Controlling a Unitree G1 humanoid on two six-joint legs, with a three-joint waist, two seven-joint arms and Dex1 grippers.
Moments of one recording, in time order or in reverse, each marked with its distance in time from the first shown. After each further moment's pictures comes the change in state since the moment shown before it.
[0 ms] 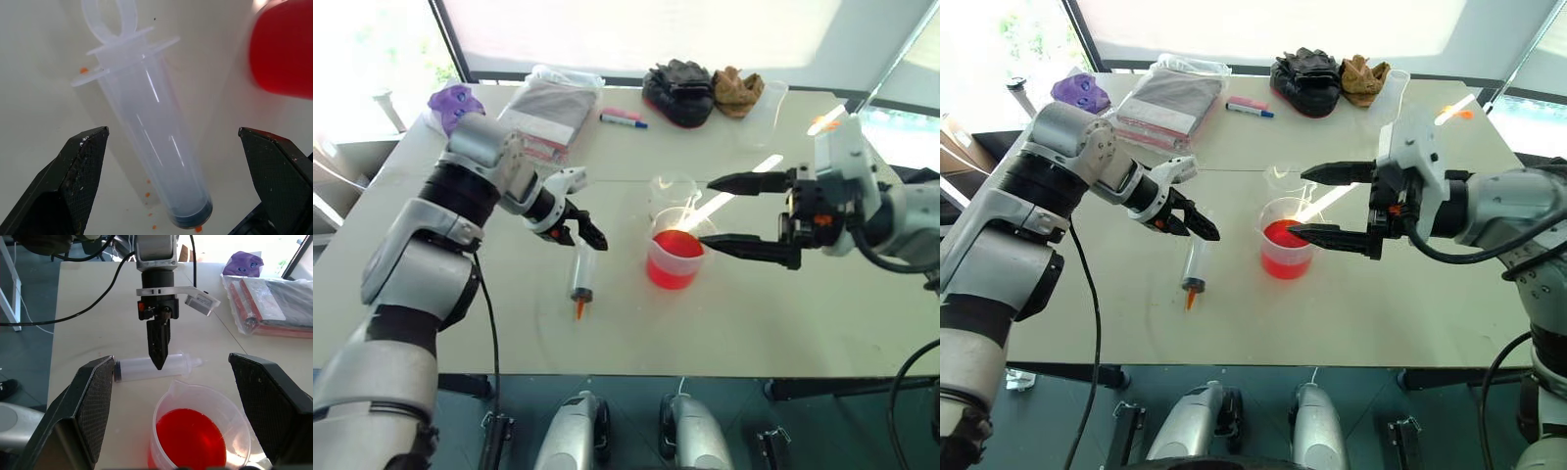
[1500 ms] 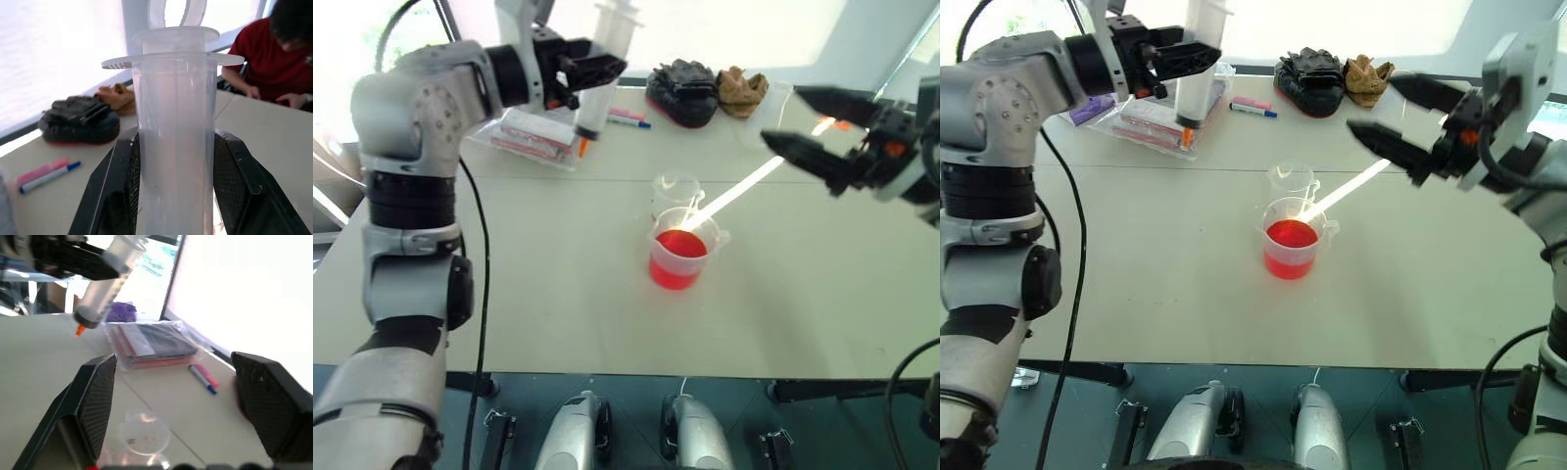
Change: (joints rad) left arm 0.096 -0.138 0.590 -0.455 0.242 -0.859 -0.089; right arm -0.119 0.002 -0.074 0.257 -0.215 -0.228 -0.229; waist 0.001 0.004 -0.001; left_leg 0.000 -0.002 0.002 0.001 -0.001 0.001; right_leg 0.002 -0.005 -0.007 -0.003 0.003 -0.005
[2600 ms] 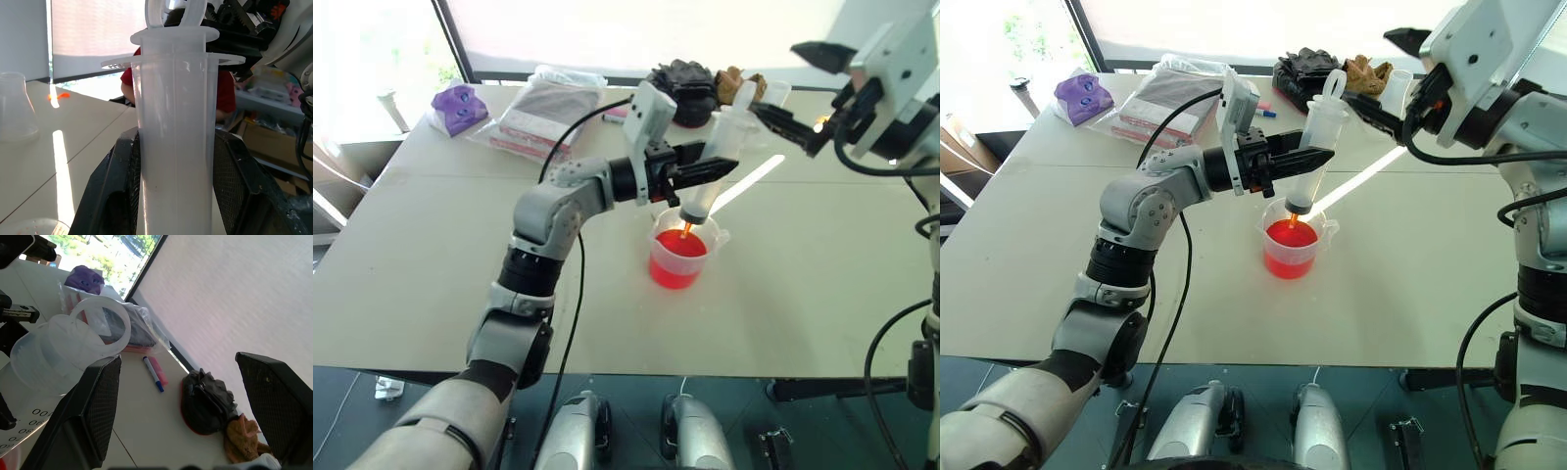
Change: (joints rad) left arm 0.265 -0.300 -0.104 -0.062 -0.072 -0.086 -0.023; right arm -0.120 0.052 0.109 0.048 -0.244 -0.107 0.055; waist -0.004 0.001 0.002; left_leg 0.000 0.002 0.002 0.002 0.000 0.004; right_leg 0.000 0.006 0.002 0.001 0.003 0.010
